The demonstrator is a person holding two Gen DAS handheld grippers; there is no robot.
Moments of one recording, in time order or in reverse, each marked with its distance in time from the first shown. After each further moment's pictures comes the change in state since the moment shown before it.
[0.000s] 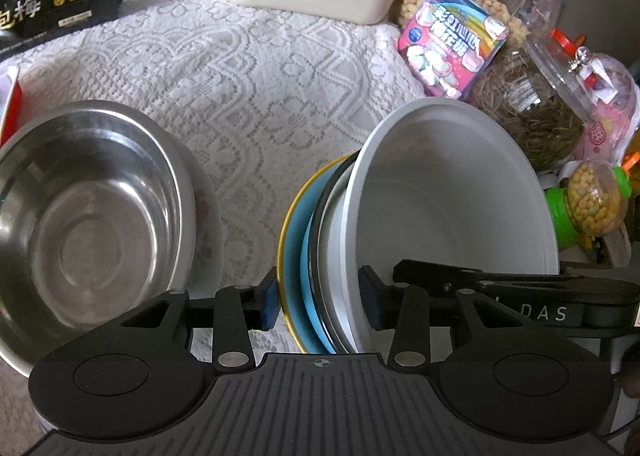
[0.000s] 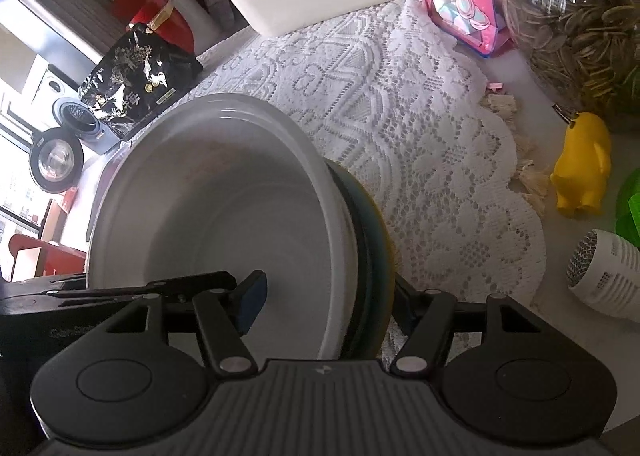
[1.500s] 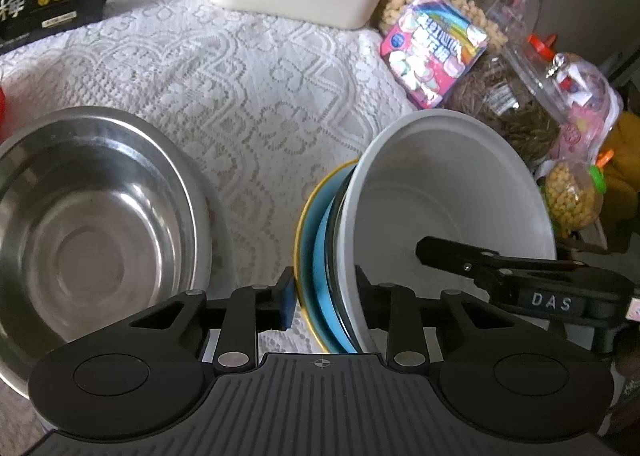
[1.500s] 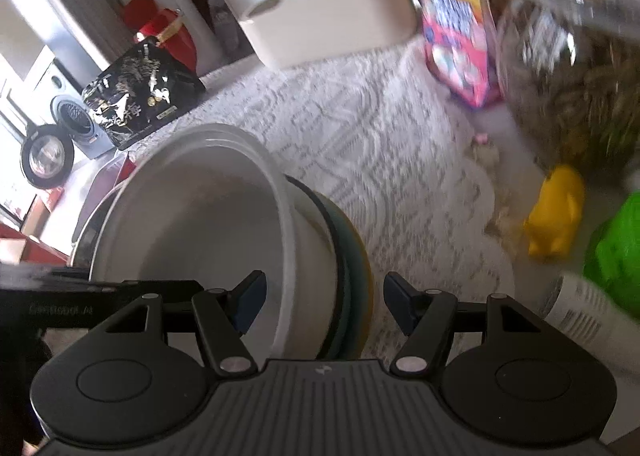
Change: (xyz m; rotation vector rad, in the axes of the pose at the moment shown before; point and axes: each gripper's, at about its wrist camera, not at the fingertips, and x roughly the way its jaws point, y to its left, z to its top) left arm -0.006 0.018 0.004 0.033 0.007 -0.097; right arm -0.017 0.013 -0.006 -0.144 -0.147 -0.090
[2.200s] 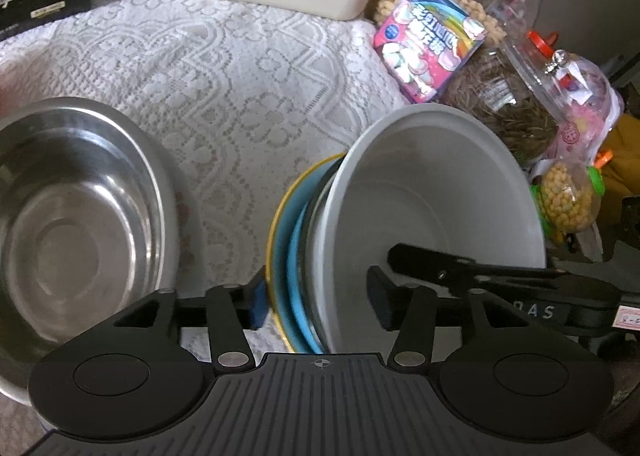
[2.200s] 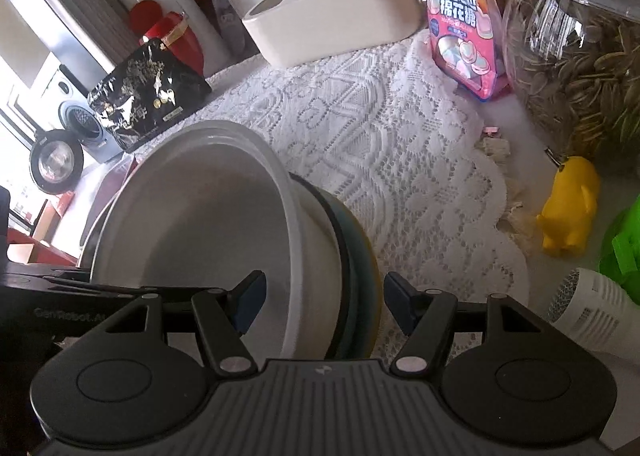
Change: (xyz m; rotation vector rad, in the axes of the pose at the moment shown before) left arm 0.010 -0.007 0.005 -0.022 0.018 -0.027; right arm 0.010 -0.010 0.000 0.073 0.049 0.054
